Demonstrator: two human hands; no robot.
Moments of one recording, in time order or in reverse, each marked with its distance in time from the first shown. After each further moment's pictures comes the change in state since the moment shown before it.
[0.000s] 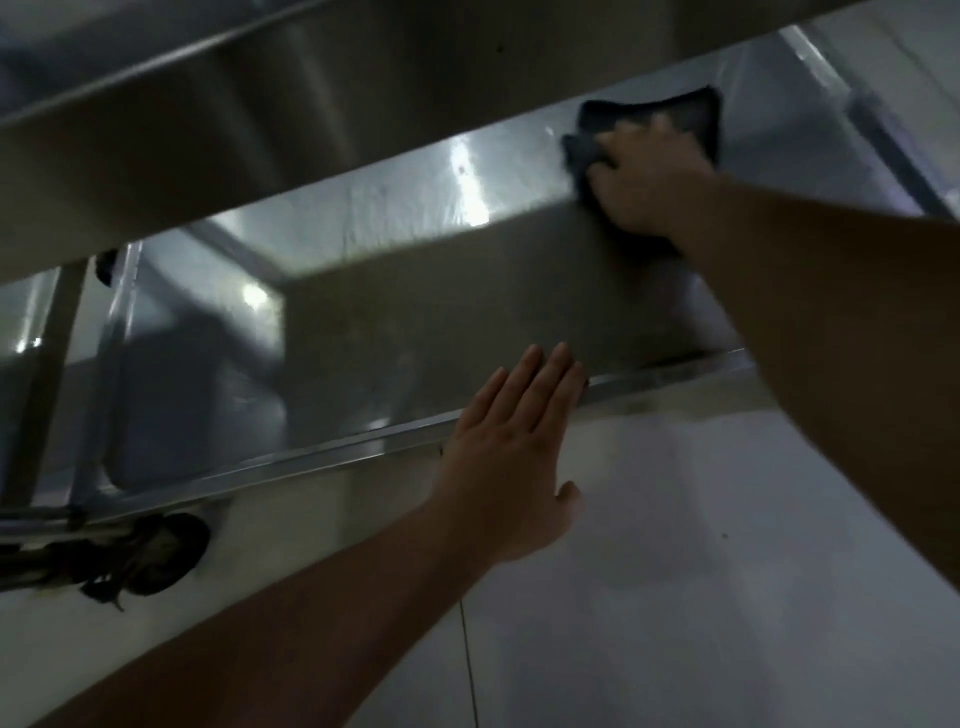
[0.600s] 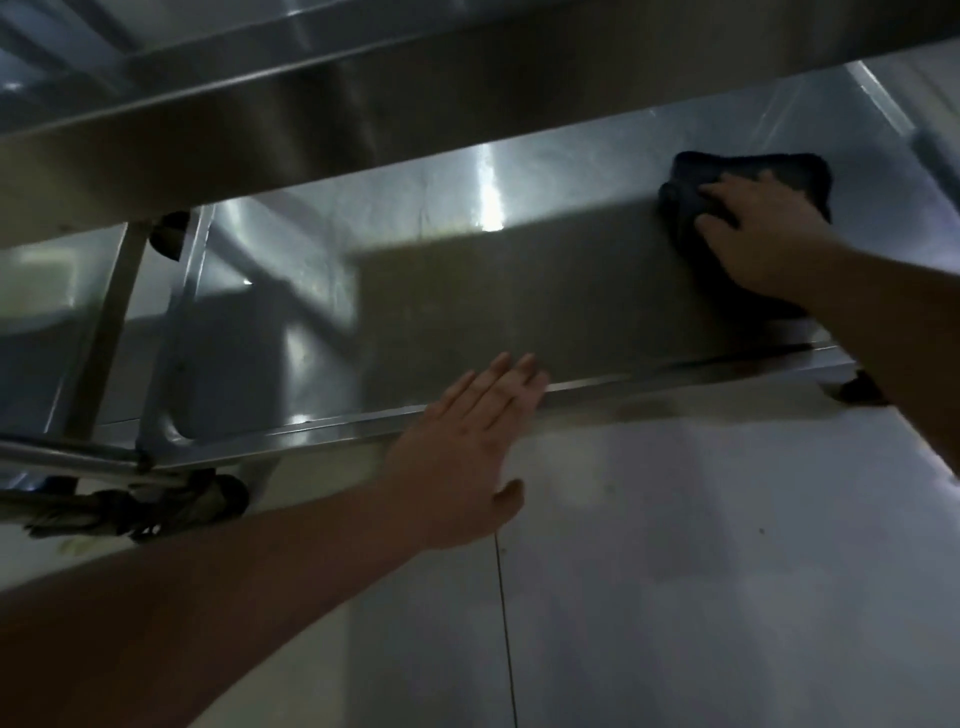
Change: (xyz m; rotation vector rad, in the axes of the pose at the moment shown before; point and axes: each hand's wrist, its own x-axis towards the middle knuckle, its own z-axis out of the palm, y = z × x) left_hand -0.068 -0.086 -0.014 0.040 0.007 0.091; right_hand -0.053 0.036 0.019 0.026 0.035 -0.009
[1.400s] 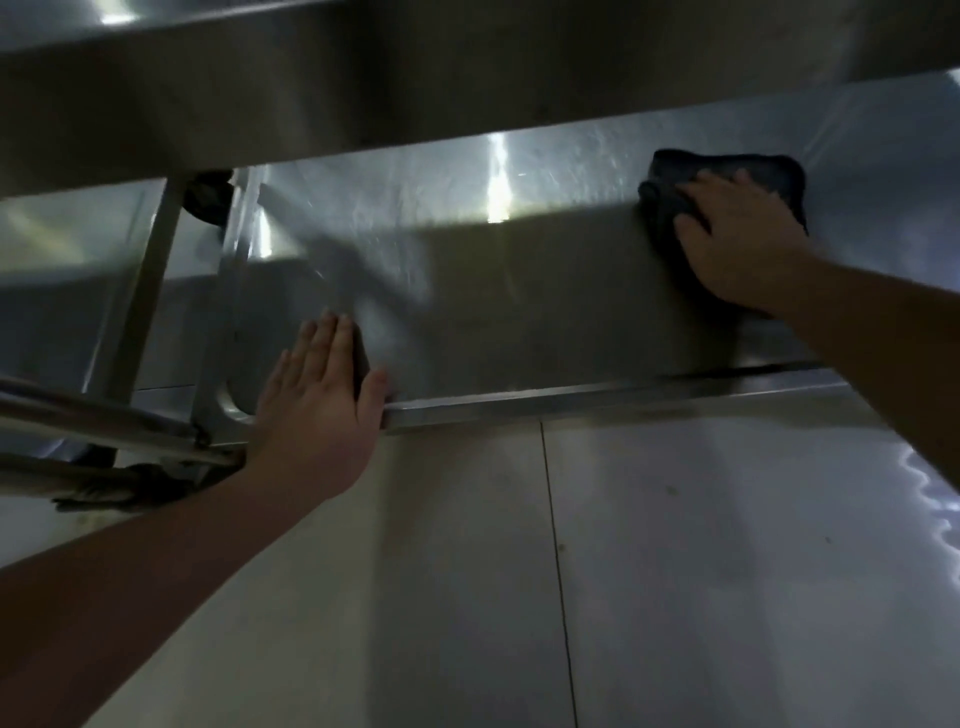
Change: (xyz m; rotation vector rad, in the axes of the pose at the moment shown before) left_hand -0.091 -0.154 0.007 -0.143 0.089 -0.730; right_hand 0.005 -0.125 0.021 -0.026 -0.010 -0.057
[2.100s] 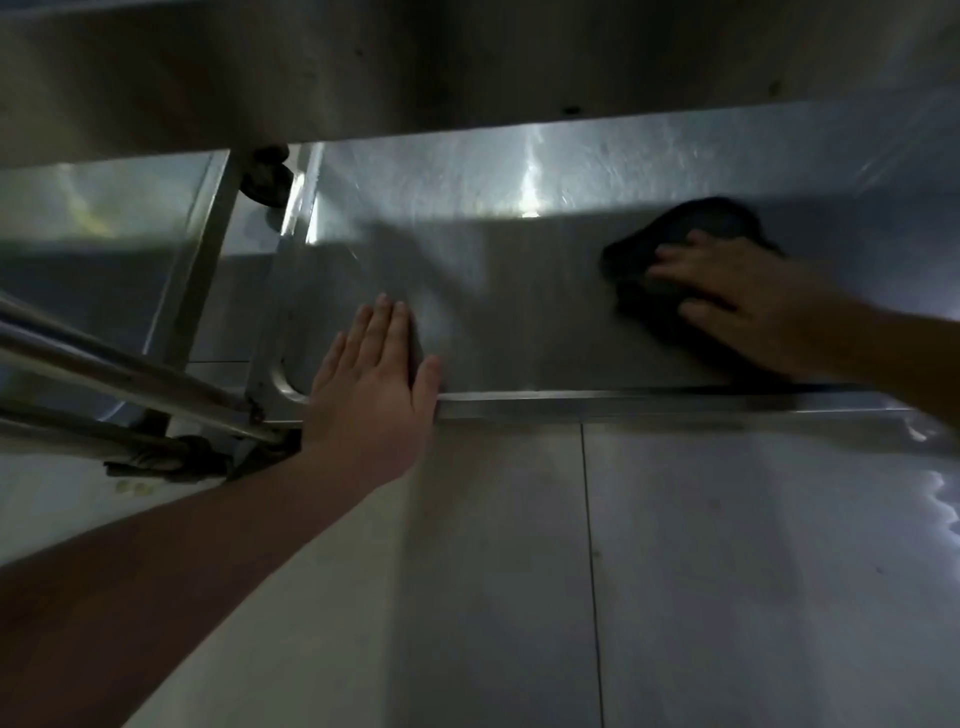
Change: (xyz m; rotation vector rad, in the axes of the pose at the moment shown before) left_hand 0.000 -0.003 0.004 -0.001 0.034 0.011; right_hand -0.040 -0.033 0.014 0.012 -0.098 -0.511
